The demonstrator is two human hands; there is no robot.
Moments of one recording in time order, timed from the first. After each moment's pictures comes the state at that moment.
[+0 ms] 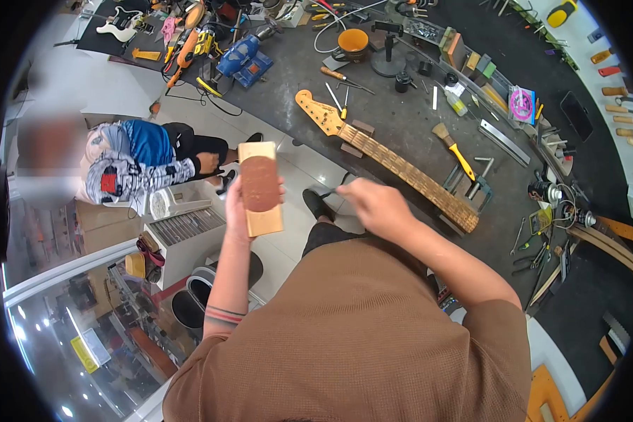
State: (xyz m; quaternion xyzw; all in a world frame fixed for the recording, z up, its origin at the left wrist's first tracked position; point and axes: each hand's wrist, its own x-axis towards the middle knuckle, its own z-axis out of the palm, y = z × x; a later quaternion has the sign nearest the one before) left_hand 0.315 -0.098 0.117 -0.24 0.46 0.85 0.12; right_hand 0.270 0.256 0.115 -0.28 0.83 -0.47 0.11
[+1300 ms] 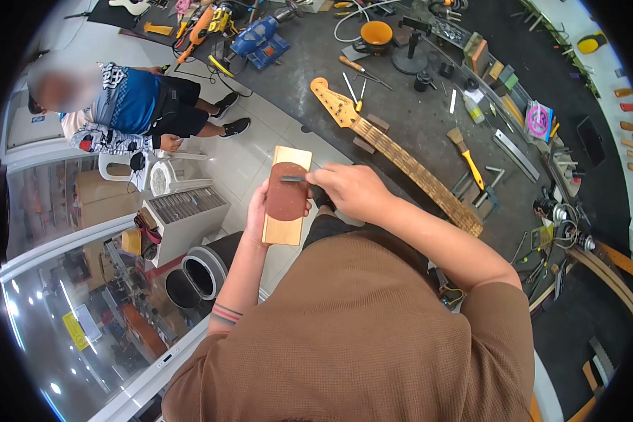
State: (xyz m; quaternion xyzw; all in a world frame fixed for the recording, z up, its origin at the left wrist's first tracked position) left_hand 0.341 -0.062 0.114 -0.23 0.30 0.91 0.18; right_hand 0.232 0.191 0.116 -0.41 0.78 -0.46 0.07
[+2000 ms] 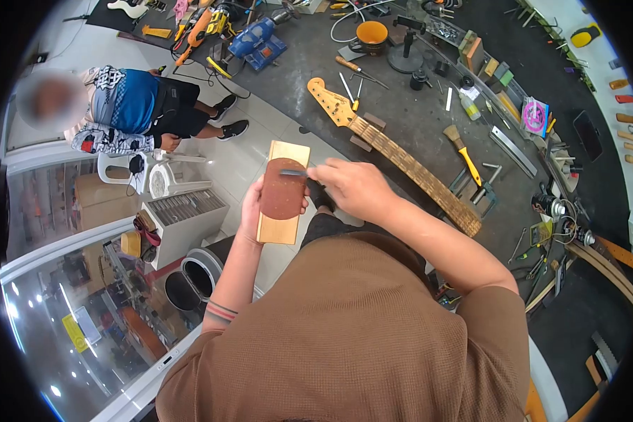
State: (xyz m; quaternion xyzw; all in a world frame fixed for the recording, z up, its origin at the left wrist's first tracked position) left_hand 0.337 -0.060 0.128 -0.21 0.31 0.90 0.20; right_hand 0.233 0.200 0.134 -0.41 0.79 -0.46 0.02
